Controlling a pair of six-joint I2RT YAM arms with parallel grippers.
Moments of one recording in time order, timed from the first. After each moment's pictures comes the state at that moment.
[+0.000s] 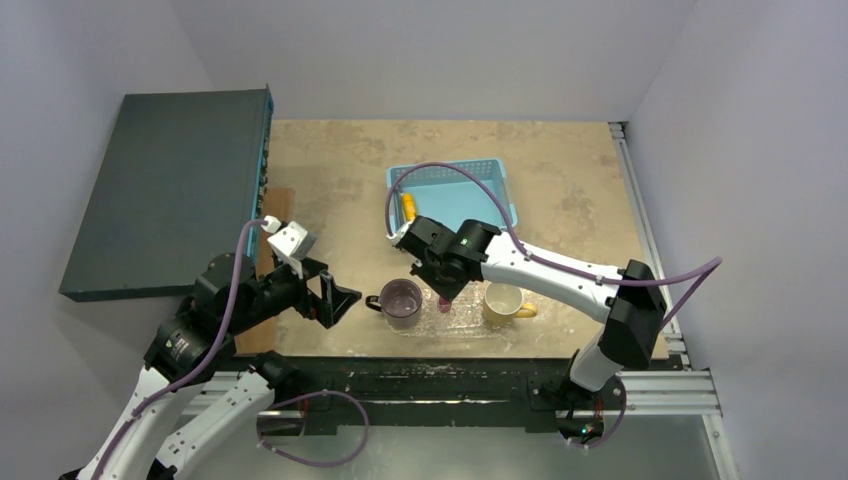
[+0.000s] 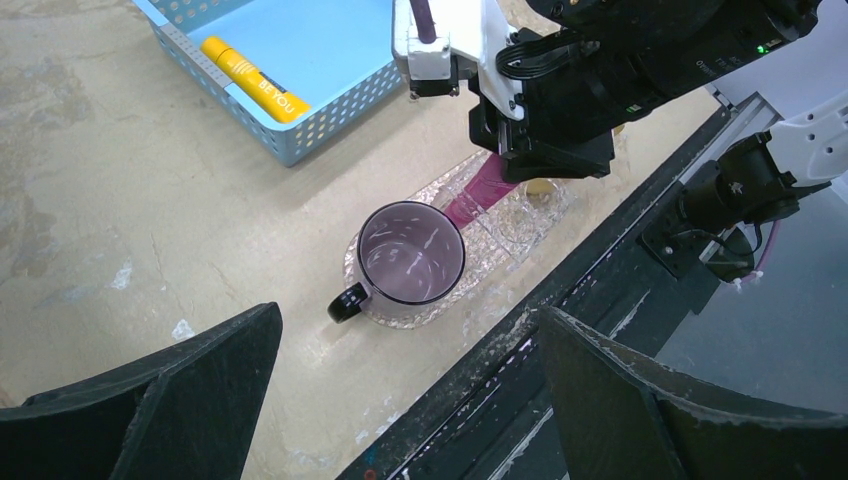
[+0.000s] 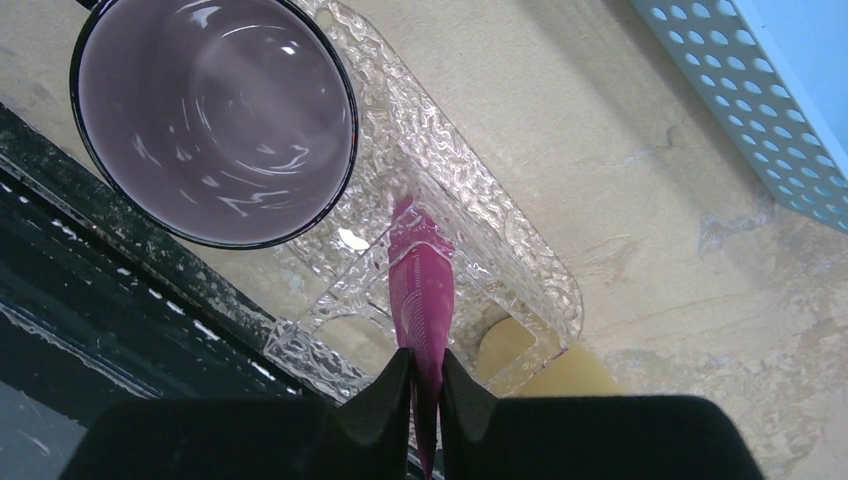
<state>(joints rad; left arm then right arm) -0.60 0.50 0.94 -0.79 0.21 -0.20 1.04 1.62 1.40 -1.03 0.18 0.15</state>
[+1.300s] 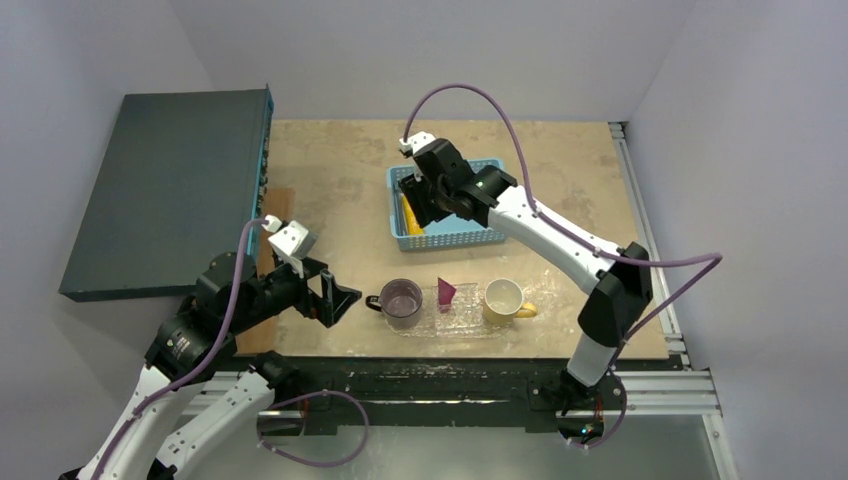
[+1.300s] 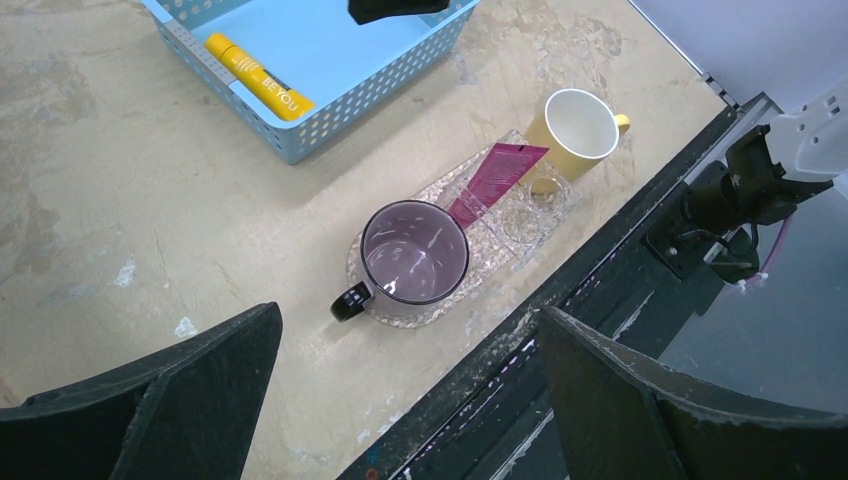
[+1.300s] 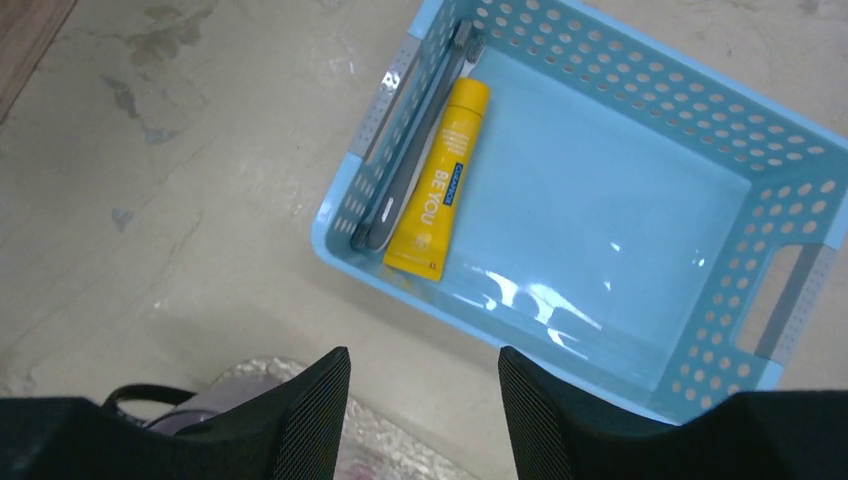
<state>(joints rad) -0.60 0.51 0.94 -0.79 0.20 -0.20 0.81 1.71 1.67 -0.76 0.21 0.14</state>
